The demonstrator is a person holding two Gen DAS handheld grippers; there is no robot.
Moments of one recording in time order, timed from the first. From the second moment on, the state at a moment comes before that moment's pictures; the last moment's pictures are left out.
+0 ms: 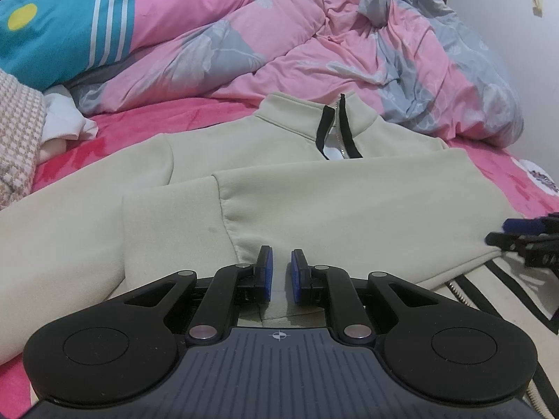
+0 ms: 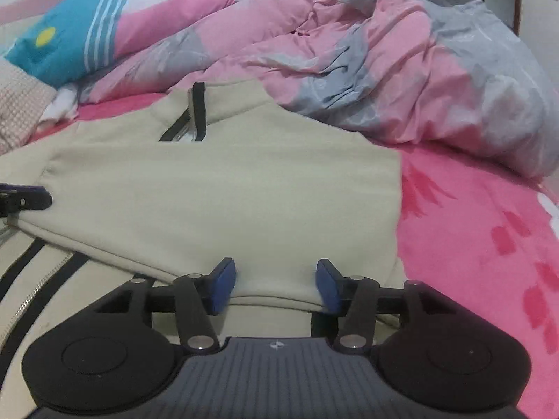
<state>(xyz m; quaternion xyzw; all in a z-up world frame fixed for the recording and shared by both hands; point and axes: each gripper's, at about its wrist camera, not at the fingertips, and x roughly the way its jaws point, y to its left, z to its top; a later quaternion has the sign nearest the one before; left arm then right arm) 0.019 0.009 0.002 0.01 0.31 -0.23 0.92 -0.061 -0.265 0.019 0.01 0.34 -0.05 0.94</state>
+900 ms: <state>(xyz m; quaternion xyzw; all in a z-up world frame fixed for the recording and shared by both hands) -0.041 0.070 0.028 -0.07 0.32 -0.19 0.93 -0.041 -0.171 0.086 0.02 0.30 0.00 0.95</state>
